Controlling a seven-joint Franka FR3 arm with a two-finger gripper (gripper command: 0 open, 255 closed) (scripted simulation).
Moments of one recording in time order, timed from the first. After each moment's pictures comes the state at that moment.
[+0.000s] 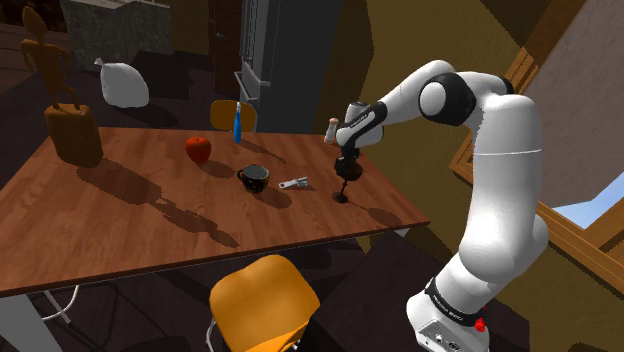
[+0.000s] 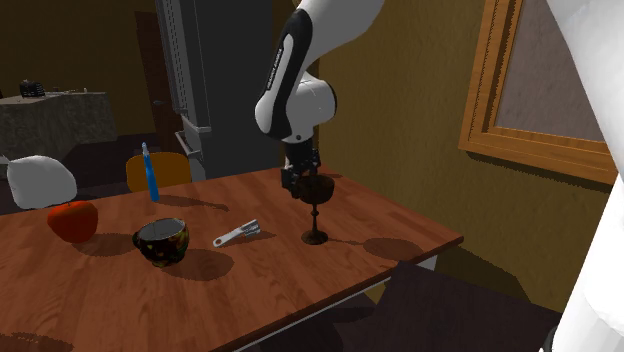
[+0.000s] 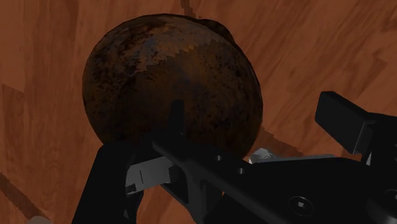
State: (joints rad) arm -0.29 0.57 -0.24 -1.89 -0.09 2.52 -0.36
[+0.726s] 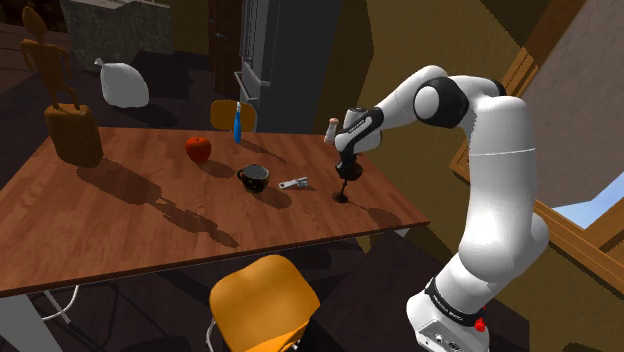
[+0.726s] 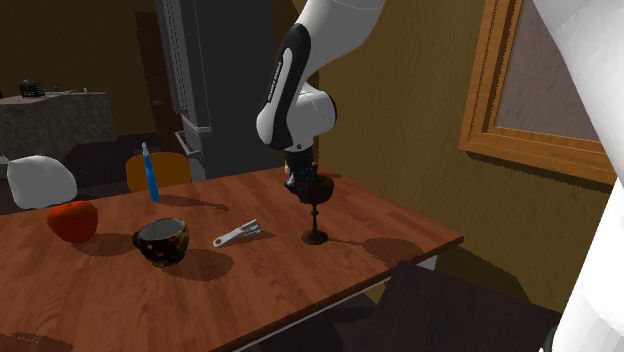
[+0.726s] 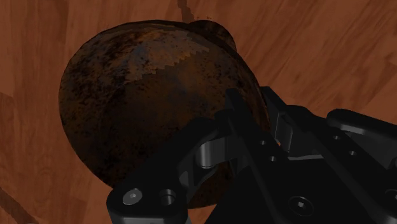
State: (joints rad) arm -0.29 0.61 -0.23 -1.89 -0.09 2.56 -0.36
